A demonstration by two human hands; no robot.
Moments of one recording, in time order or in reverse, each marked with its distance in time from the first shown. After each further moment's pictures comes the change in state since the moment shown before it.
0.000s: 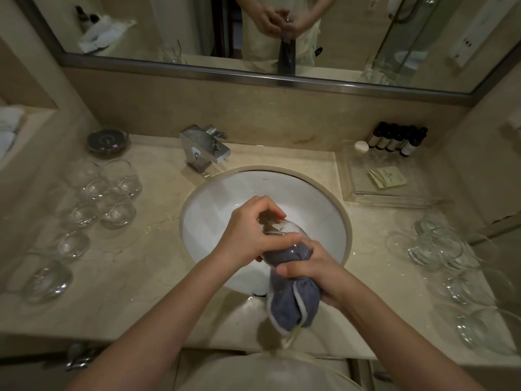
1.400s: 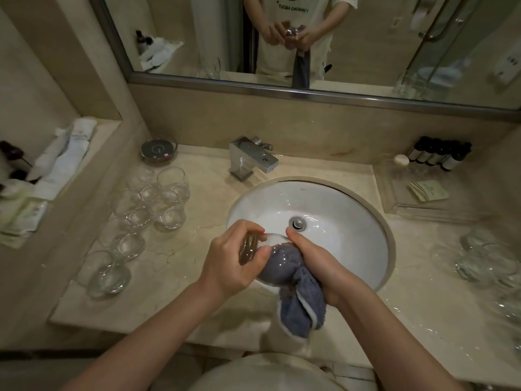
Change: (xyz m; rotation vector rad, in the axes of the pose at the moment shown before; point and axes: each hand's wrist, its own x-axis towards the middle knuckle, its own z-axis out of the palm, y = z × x) left_hand -0.061 -0.055 -0.101 0.302 0.233 0.389; right_hand 0.049 -0.002 0.100 0.044 0.253 0.298
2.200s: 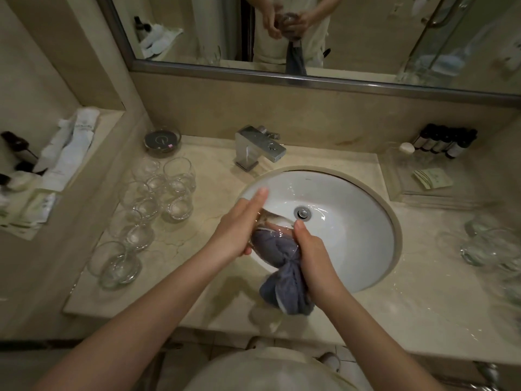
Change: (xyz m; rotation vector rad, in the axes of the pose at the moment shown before) left_hand 0.041 0.020 -0.023 -0.276 -0.226 -0.925; right_hand 0.005 0.029 0.031 0.033 0.149 -0.281
